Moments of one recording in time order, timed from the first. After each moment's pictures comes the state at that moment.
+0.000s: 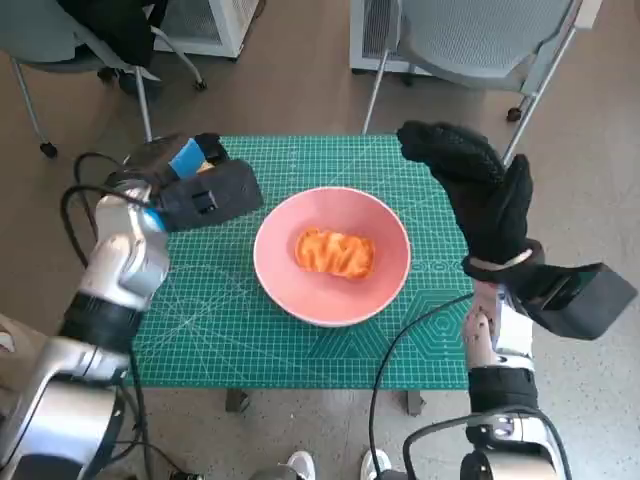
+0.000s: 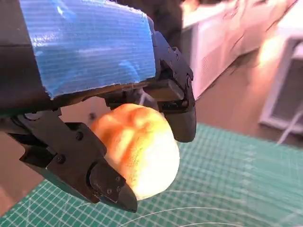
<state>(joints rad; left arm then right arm) -0.85 0.58 -0.33 0.37 0.66 0.45 -0.30 -0.72 -0.07 -0.19 0.62 0.40 -0.62 0.69</state>
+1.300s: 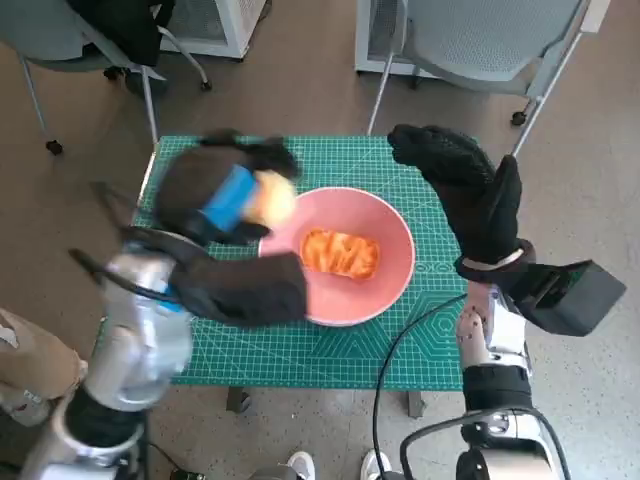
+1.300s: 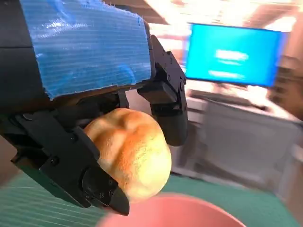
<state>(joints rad) -0.65 0.45 -0.36 -0.24 0.79 0.41 -0.33 -0.73 -0.05 -0.19 0.66 0.41 -0.64 0.72</state>
